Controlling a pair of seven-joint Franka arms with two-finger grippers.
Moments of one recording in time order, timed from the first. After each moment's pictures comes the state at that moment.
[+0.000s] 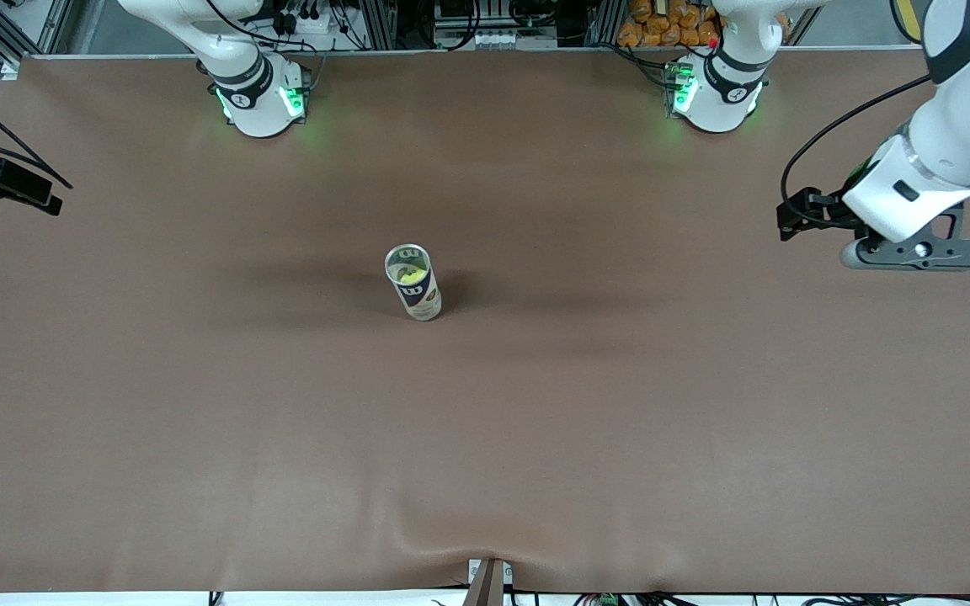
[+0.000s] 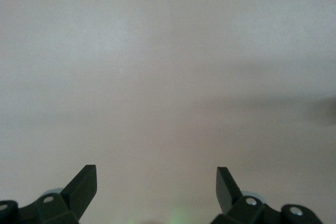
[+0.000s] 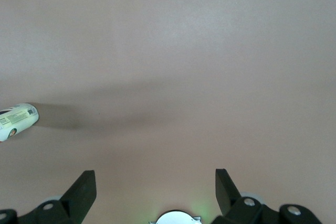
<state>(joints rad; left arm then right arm) 0.17 0.08 -0.39 -1.54 0.03 1.54 -0.16 0.00 0.01 -0.06 -1.50 0.00 1.40 0.06</state>
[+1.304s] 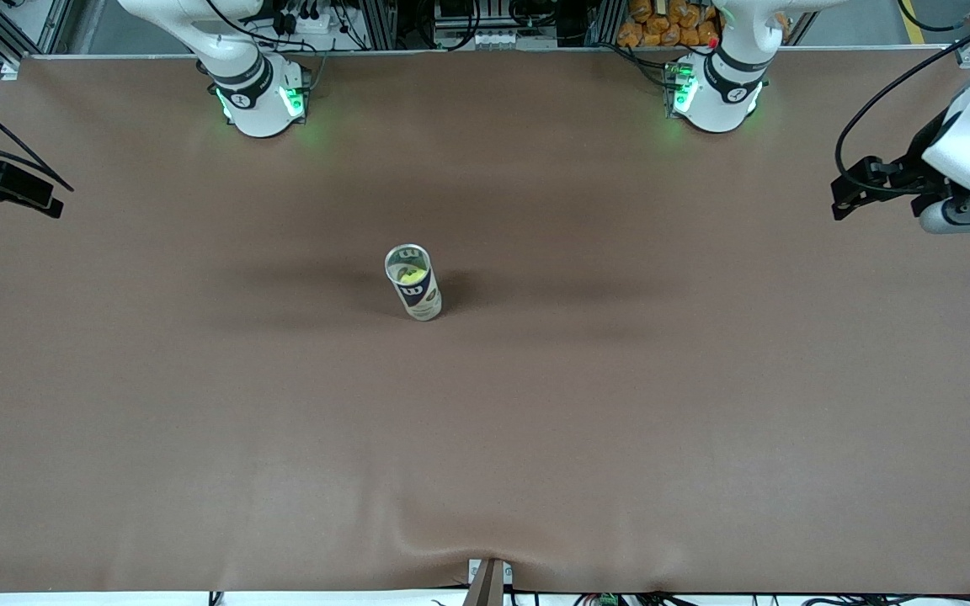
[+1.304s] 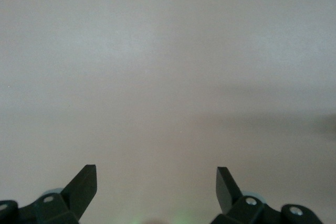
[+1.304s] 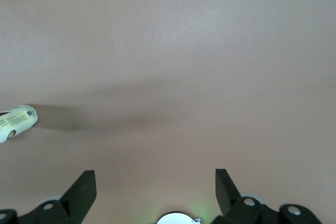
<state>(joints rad) 0.01 -0.02 -0.13 -1.56 0.03 1.51 -0.16 0.00 0.01 -0.06 -1.50 0.00 1.41 0.06</state>
